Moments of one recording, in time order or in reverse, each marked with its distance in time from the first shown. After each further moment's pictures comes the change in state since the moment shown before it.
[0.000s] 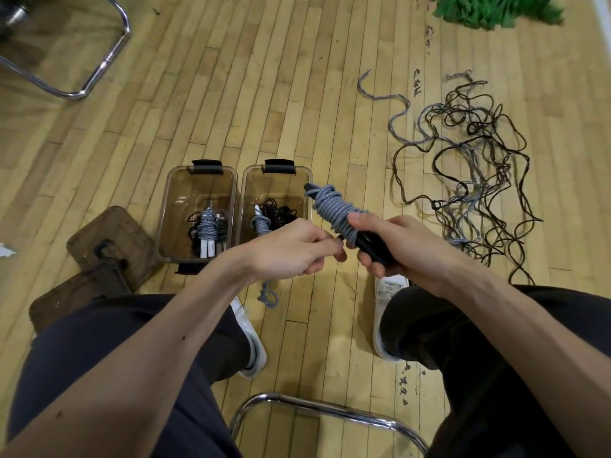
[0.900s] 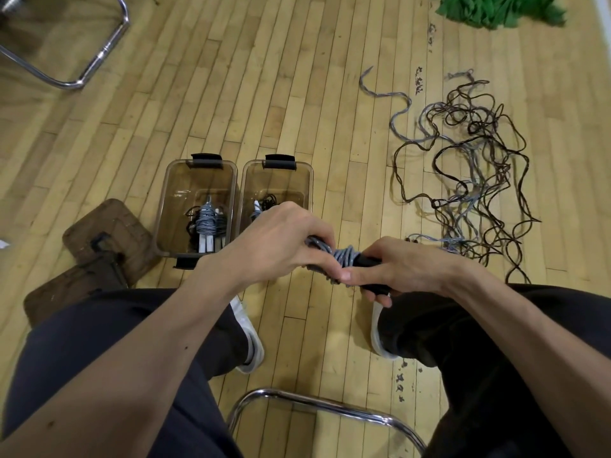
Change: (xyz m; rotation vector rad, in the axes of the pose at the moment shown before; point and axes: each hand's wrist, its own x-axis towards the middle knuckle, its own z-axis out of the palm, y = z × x) left_hand -0.008 -0.007 -0.009 0.523 0.259 0.377; right_hand -0.001 0.005 -0.001 -0.529 -0.318 0.049
